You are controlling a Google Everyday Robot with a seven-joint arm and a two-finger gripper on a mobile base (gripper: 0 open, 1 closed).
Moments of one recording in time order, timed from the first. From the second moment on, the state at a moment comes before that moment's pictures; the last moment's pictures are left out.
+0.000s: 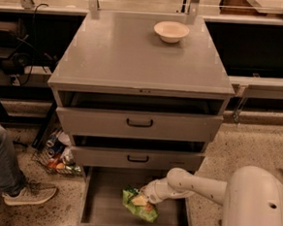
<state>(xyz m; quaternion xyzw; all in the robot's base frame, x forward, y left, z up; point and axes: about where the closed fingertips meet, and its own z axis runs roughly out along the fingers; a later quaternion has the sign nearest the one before) 0.533 -0.010 0.264 -0.46 0.80 0.32 0.20</state>
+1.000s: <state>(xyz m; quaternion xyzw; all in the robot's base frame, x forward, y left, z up) 0.542 -0.012 0.258 -0.44 0.82 0.31 0.20</state>
